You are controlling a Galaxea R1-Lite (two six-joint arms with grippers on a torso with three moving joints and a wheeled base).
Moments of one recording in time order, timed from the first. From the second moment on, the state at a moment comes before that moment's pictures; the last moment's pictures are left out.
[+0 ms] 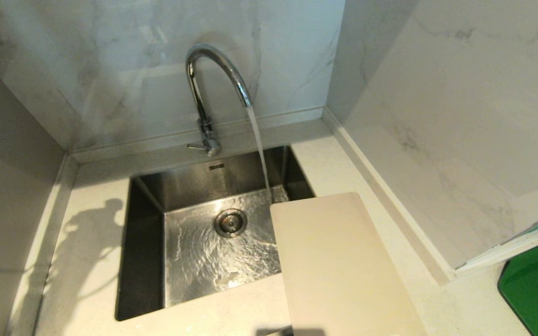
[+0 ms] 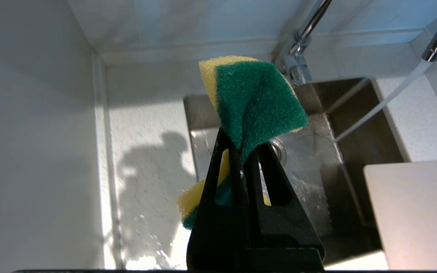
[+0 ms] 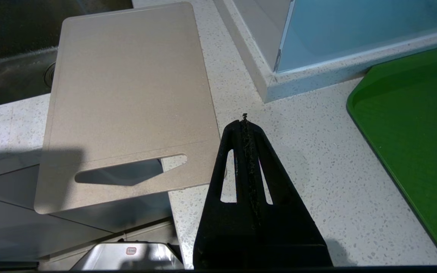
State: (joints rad) left arm 0.09 1.14 -1.27 0.26 -0.09 -0.17; right arm 0.00 0.00 0.00 0.00 0.00 0.03
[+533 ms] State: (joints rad) left arm 0.10 0.92 -0.83 0.04 -0.09 -0.13; right arm 0.00 0.00 0.00 0.00 0.00 0.03
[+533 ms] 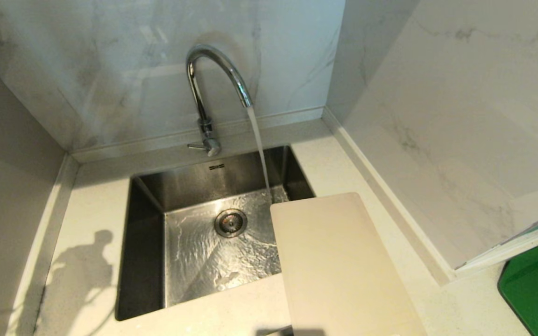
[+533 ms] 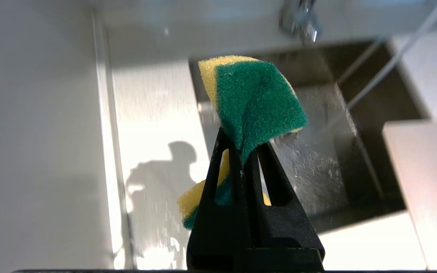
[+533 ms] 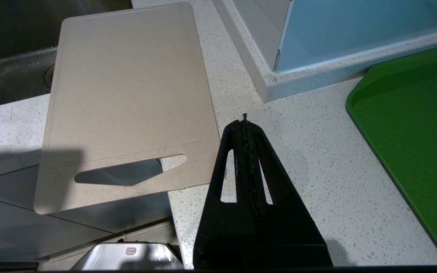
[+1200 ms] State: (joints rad) left arm 0.10 0.62 -0.34 -0.15 -0.09 -0.13; right arm 0.00 0.00 0.00 0.00 0.00 0.03
